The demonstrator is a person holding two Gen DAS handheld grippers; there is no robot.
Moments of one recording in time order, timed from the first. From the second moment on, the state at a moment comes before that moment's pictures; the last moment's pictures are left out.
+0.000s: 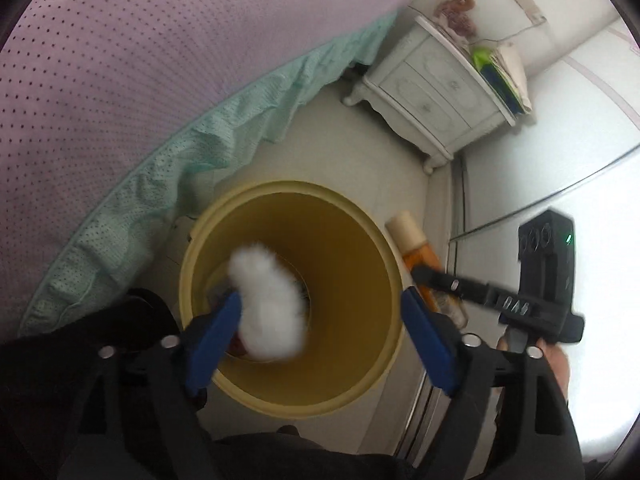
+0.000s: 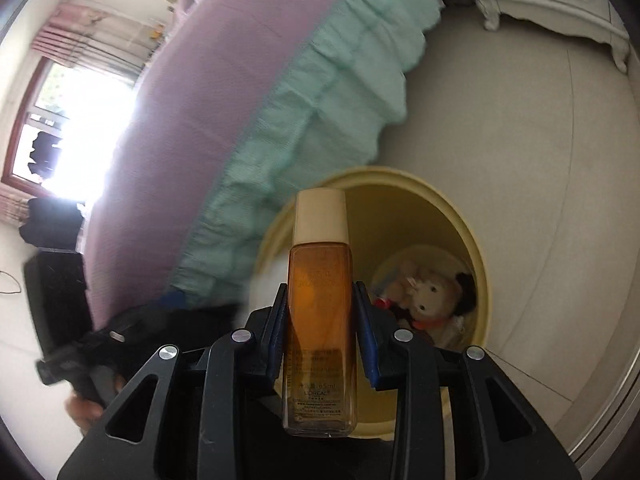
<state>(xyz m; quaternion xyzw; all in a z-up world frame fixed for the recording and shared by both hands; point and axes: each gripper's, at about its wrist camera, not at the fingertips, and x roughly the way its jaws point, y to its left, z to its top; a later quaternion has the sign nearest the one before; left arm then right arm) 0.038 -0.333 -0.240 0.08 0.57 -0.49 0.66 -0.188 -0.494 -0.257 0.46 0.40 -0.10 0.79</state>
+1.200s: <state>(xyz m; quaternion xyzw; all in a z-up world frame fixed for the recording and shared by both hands) 0.034 -0.339 -0.243 0.10 0.57 -0.50 0.65 -0.166 -0.468 -0.283 0.46 0.45 -0.06 0.76</state>
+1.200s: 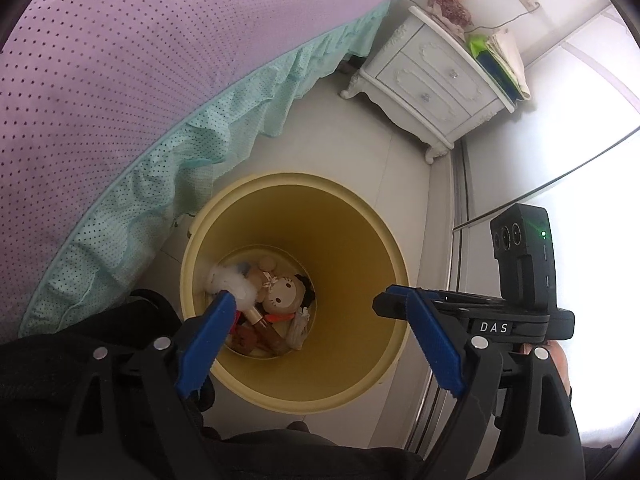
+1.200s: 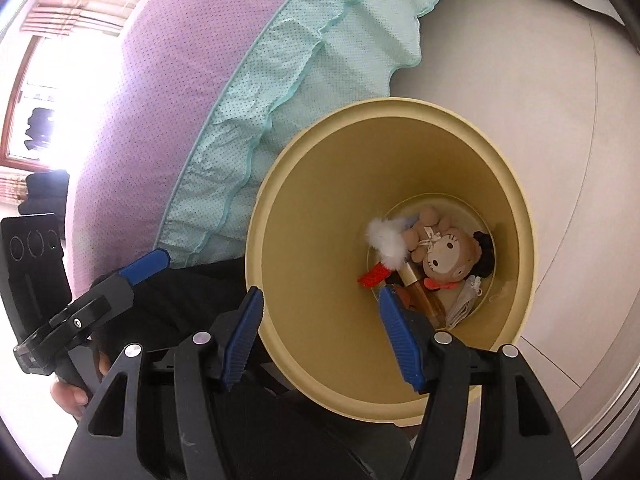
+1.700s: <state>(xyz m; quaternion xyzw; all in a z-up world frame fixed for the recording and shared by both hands) 0.060 -0.256 -0.137 0.01 0.45 -0.48 0.75 -0.129 -0.439 -0.163 0.34 0.37 0.02 0.87</state>
